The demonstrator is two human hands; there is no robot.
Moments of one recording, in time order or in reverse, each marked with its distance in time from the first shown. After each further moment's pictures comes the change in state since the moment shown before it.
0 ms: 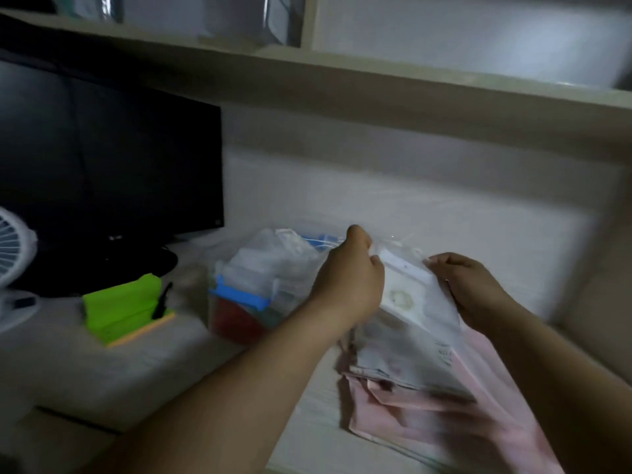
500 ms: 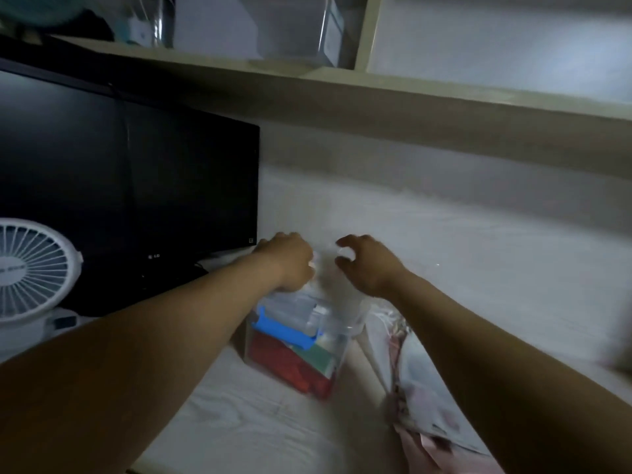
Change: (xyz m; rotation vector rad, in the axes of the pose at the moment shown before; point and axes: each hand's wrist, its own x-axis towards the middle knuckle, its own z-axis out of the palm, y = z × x) left_hand 0.094 -0.111 -0.122 0.798 -0.317 -0.136; right_hand 0.059 -0.065 0.196 -0.945 -0.234 -0.452
